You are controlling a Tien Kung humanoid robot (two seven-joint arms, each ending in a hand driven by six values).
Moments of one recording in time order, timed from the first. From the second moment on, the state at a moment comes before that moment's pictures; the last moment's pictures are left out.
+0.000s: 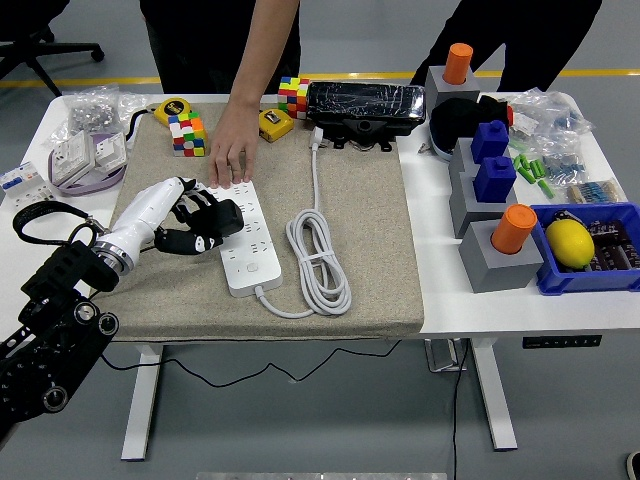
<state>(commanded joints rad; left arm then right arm) -0.32 0.21 -1.19 -1.18 1.99 0.05 -0.02 -0.01 -0.10 1.57 0.18 -1.12 -0.12 0.01</state>
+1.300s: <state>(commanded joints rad) -0.40 0.22 -1.15 -1.04 1.99 0.06 -0.03 0.00 -0.10 1.56 0.18 -1.11 -0.11 0.01</state>
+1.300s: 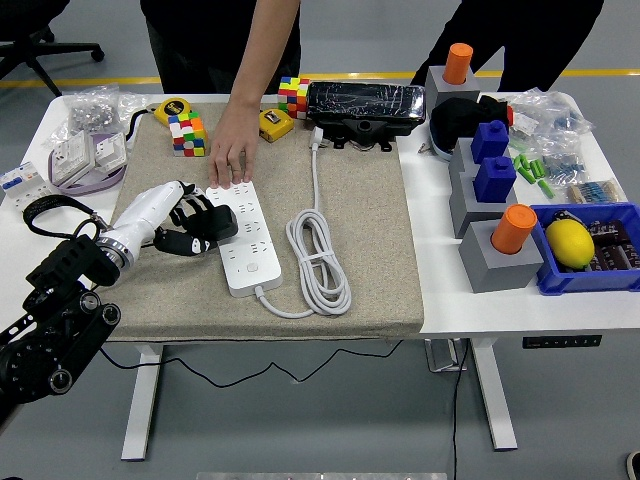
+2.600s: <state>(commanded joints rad) -0.43 0.26 -1.08 -1.02 2.00 0.06 -0.04 0.01 -0.11 1.55 0.18 -1.09 -0.11 0.01</state>
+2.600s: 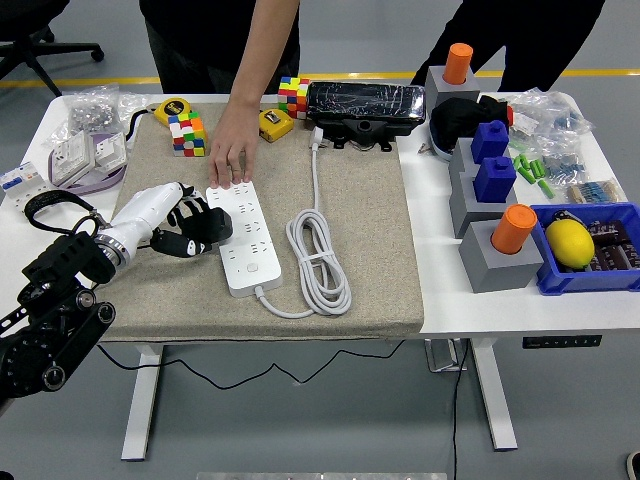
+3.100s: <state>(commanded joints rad) -0.44 0.28 -1.05 -1.02 1.99 0.04 -0.04 0.01 -0.12 1.54 0.18 -1.08 -0.11 0.01</state>
